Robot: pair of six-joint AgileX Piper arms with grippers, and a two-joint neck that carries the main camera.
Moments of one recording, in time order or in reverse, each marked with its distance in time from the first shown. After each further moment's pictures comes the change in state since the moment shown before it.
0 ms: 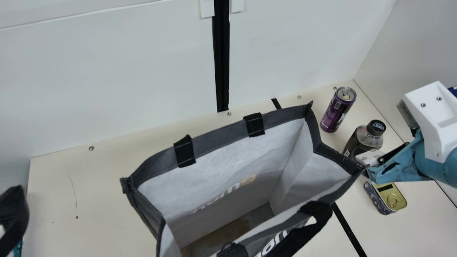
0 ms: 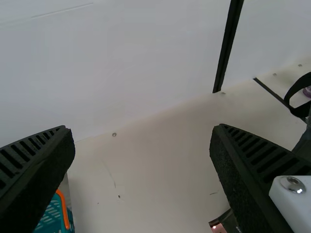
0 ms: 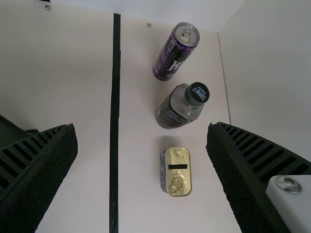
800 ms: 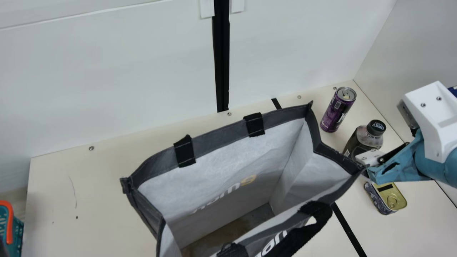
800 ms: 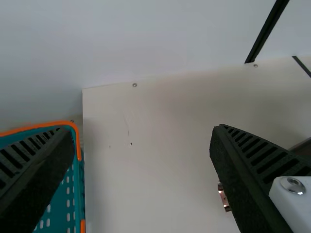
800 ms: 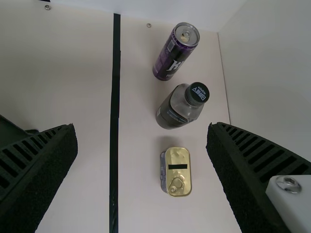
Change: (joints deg) left arm 14.3 -9.0 13.5 -5.5 3.7 0.7; right arm 0.0 0.0 0.0 0.0 0.0 0.0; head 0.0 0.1
